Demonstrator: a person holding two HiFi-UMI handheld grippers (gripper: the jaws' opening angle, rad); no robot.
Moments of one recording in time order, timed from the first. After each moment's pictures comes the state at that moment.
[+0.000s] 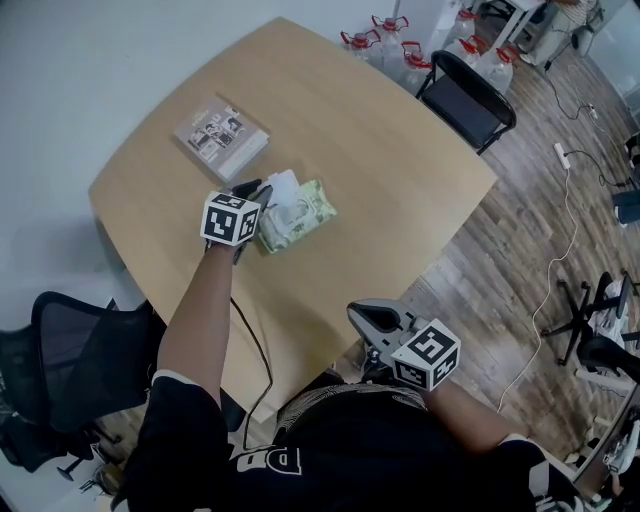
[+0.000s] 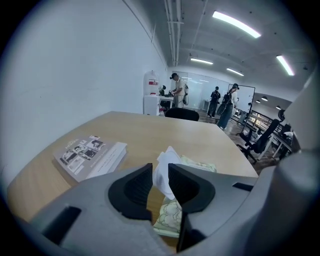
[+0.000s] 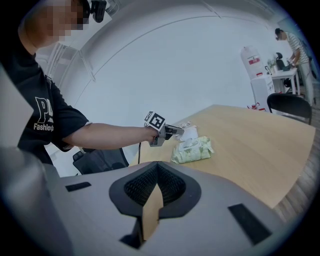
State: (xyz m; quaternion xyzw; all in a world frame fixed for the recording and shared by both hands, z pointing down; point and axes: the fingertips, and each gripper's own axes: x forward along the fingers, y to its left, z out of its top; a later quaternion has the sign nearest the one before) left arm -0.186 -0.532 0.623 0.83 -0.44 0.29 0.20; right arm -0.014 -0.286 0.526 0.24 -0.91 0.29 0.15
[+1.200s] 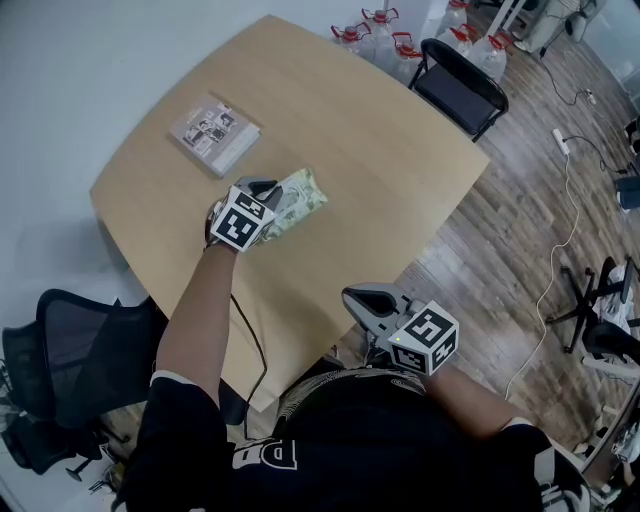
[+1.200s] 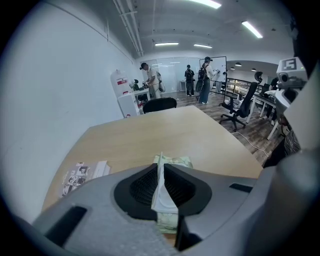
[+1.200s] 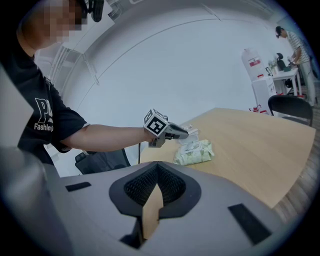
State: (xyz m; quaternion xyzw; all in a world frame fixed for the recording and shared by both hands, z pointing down) left arm -0.121 -0.496 0.599 0.85 -0.33 0.40 0.07; right arm -0.005 -0.280 0.514 0.23 -0.92 0.28 0.13
